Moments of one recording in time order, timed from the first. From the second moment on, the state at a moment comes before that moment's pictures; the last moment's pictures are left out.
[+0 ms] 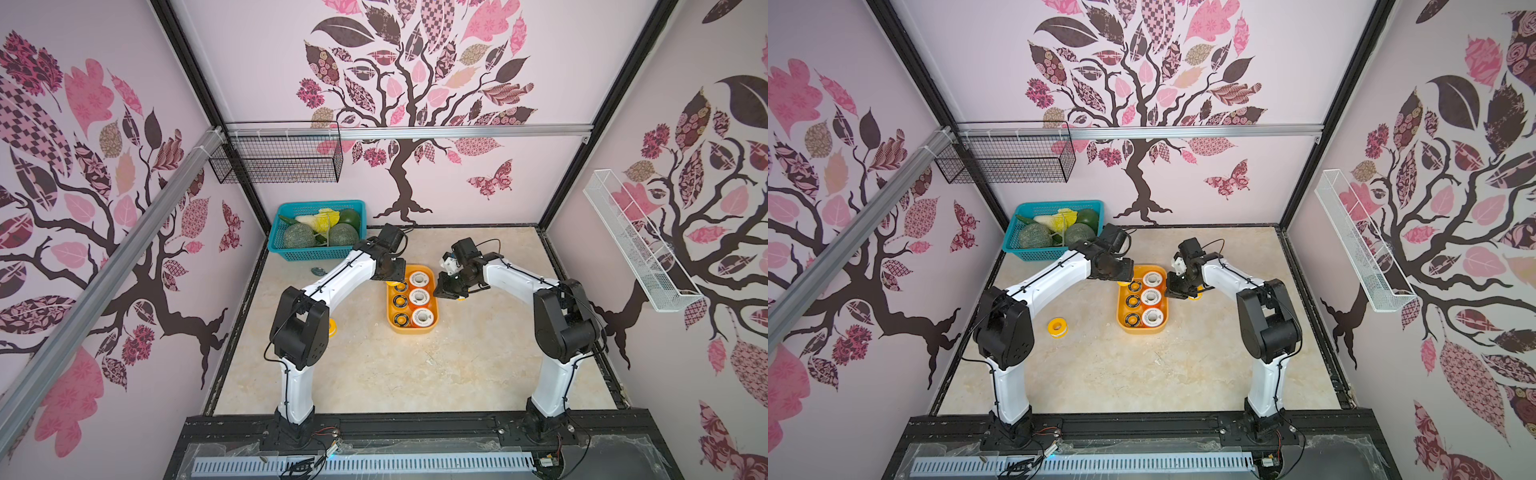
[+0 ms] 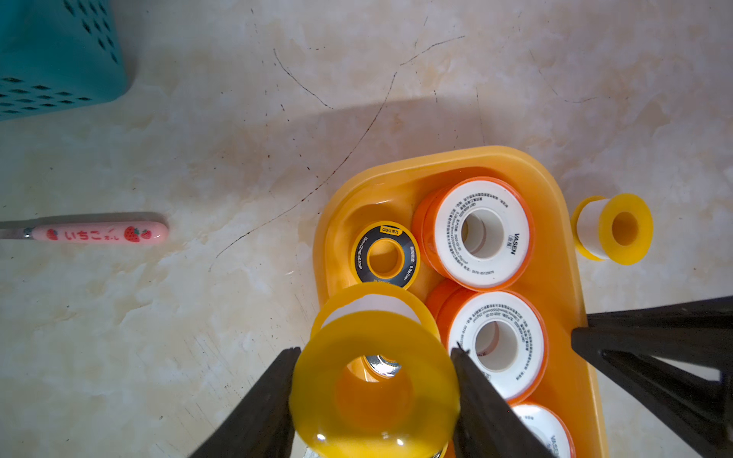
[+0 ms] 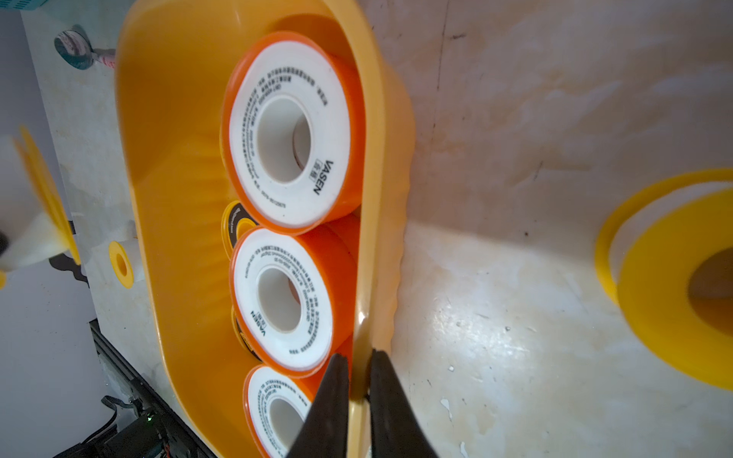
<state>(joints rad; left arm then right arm) -0.54 1.98 1.72 -0.80 -0.04 -0.35 0.36 1.90 1.38 -0.64 -0.44 0.42</state>
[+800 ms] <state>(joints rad) -0.56 2.13 1.84 -0.84 -0.05 -0.30 0.36 1.90 1.38 -0.65 -0.45 0.42</state>
